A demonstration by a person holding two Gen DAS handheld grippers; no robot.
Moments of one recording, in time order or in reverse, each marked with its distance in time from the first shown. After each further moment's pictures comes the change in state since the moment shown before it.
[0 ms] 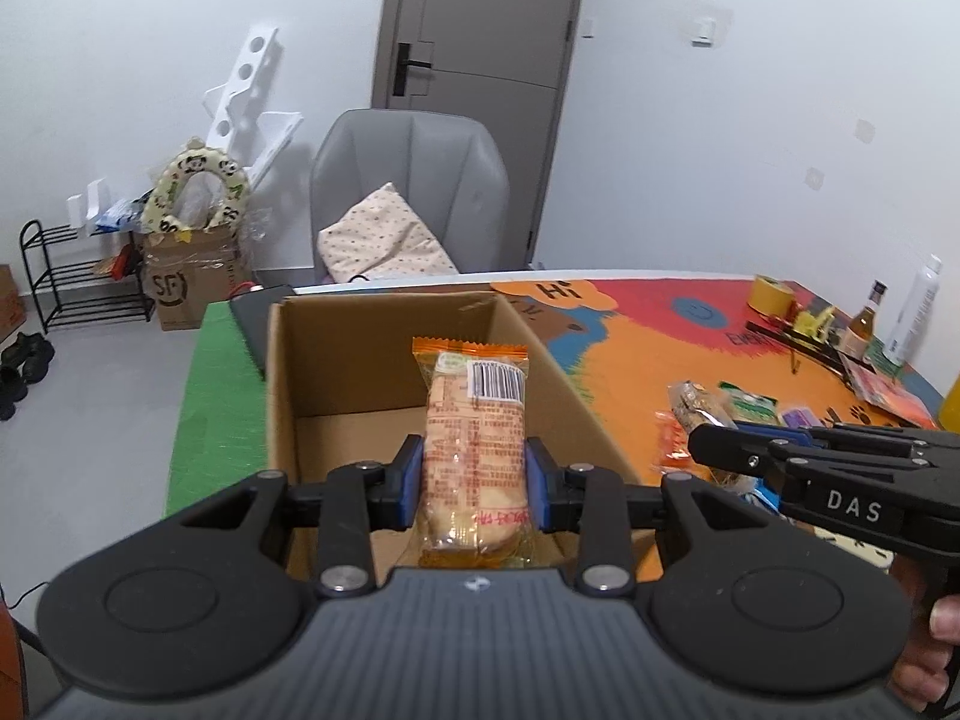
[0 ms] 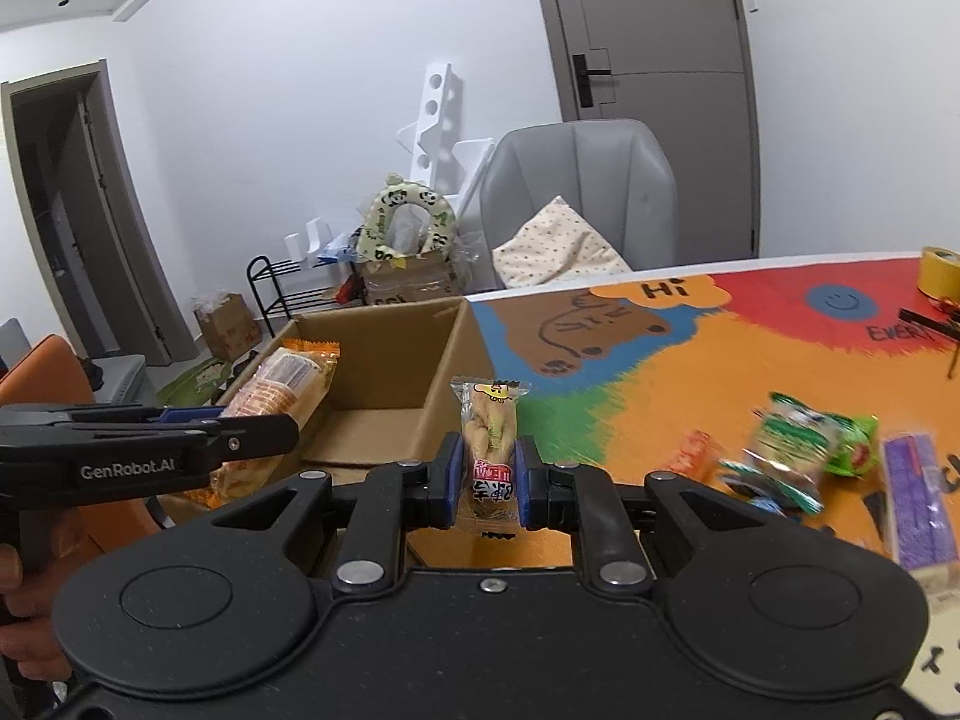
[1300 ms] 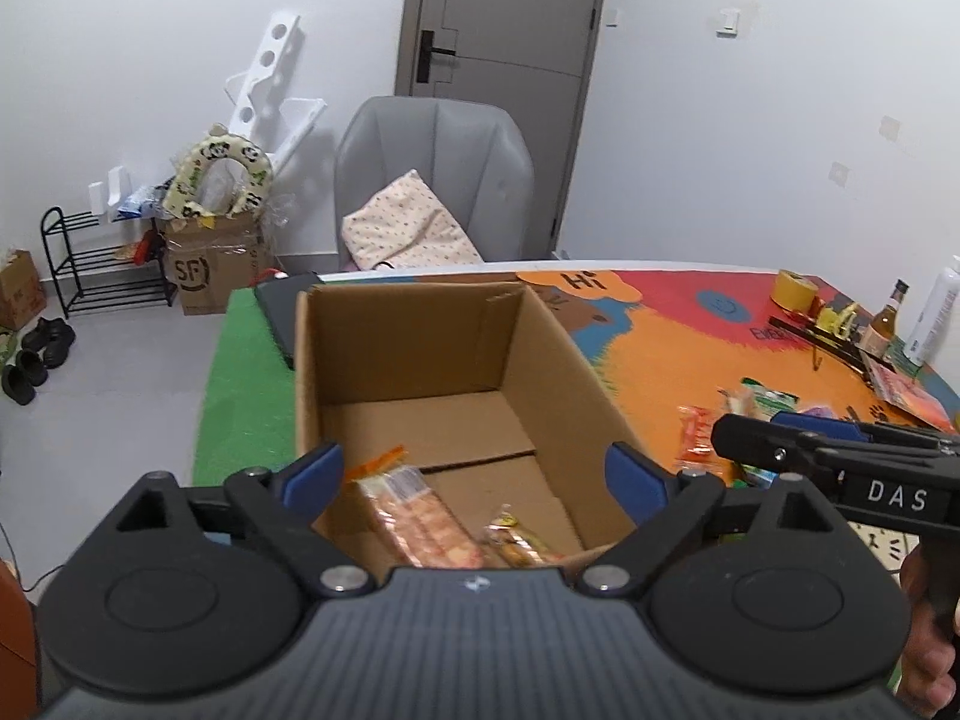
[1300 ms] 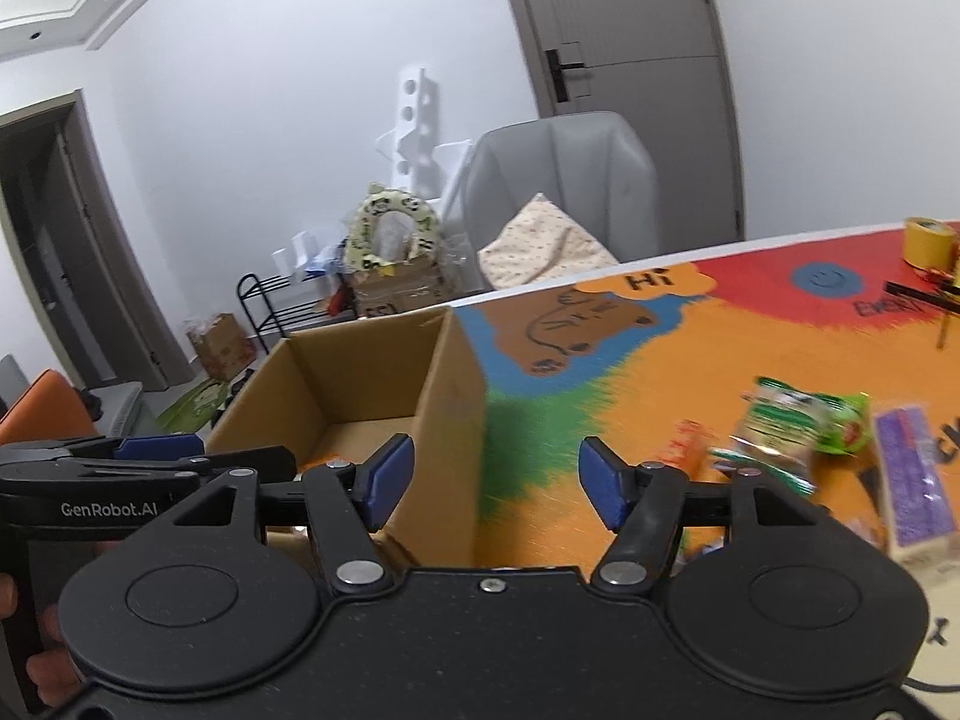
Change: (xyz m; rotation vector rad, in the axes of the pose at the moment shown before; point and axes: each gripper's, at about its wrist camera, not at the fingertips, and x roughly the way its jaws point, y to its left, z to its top) left arm 0.001 0.000 0.004 -0.007 0.033 0.028; right arm -0.012 -0.012 -0.001 0.083 0.002 -0.028
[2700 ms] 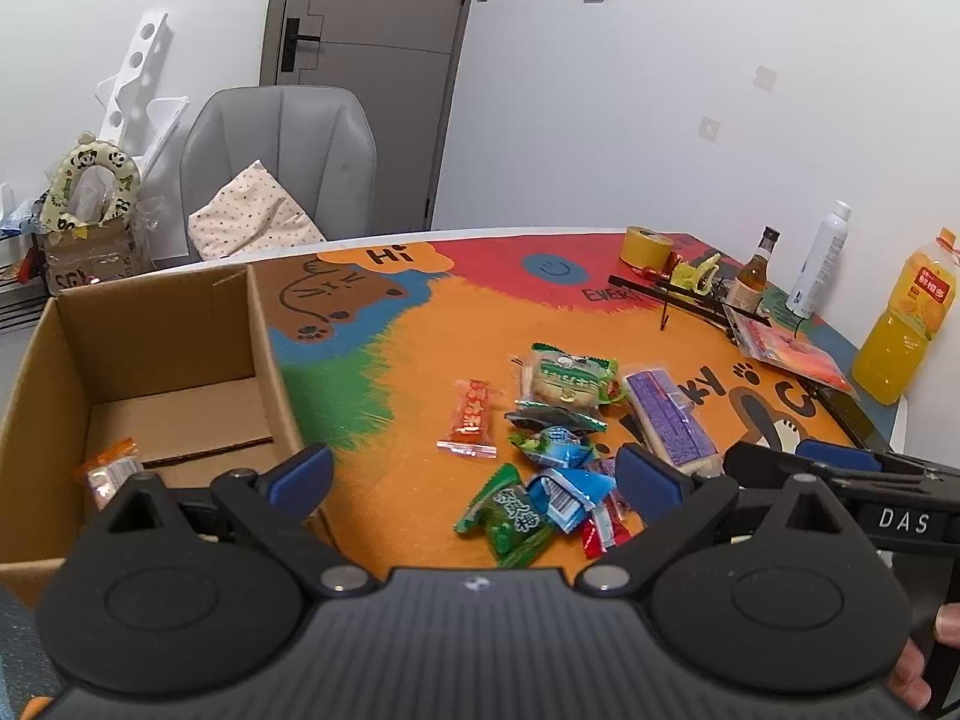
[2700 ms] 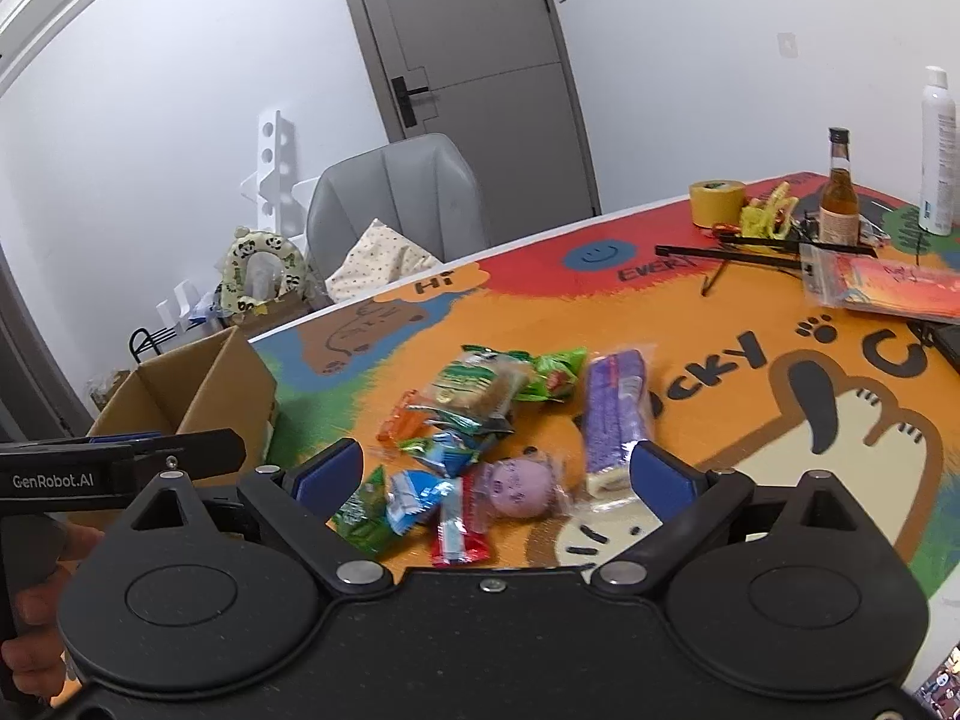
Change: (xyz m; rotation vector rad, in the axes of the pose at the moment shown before) left arm 0.013 -0.122 -0.016 0.086 0.030 -0.197; right arm -0.081 -0.116 -0.033 0.138 -0.043 -0.206
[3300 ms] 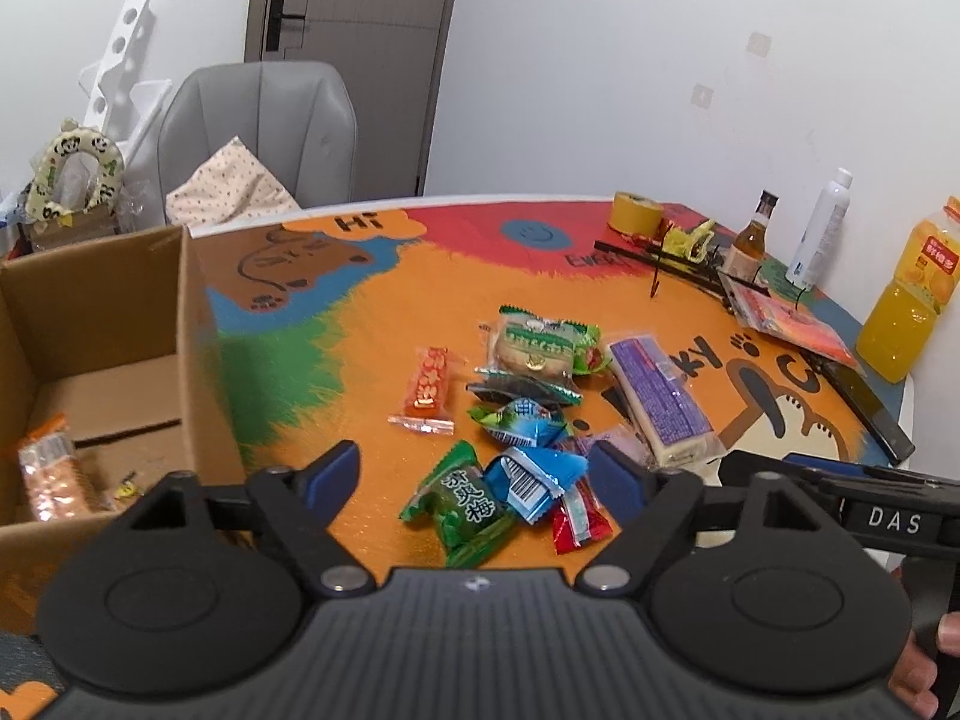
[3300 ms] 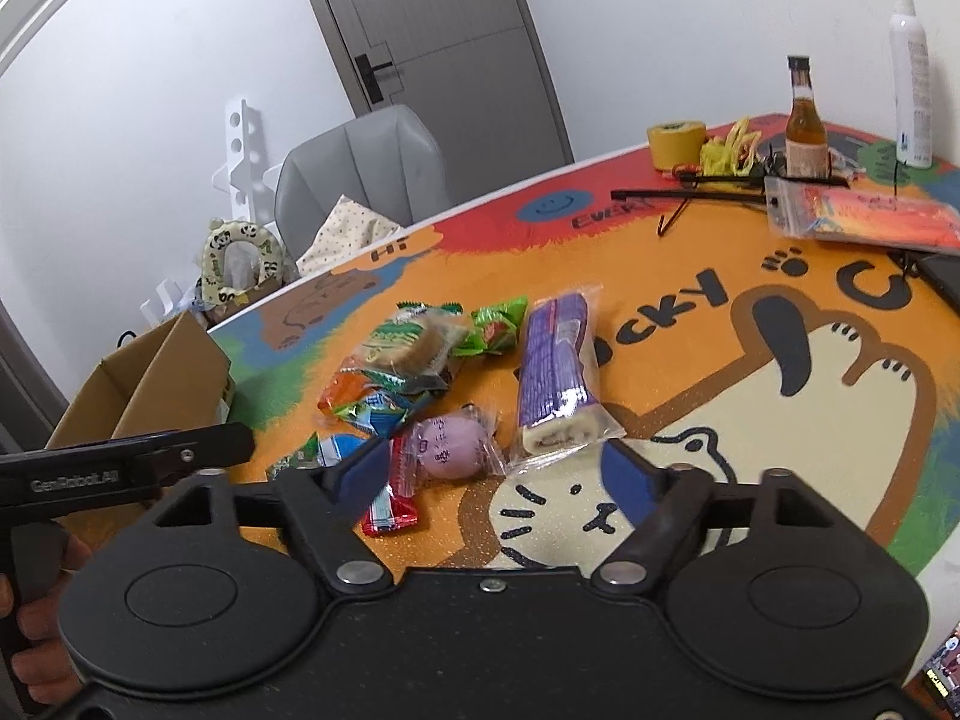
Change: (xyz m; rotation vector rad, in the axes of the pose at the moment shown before) left arm 0.039 -0.024 -0.012 0.005 0.048 -0.004; right arm 0.020 -0.039 -0.016 0.073 0.066 -0.004
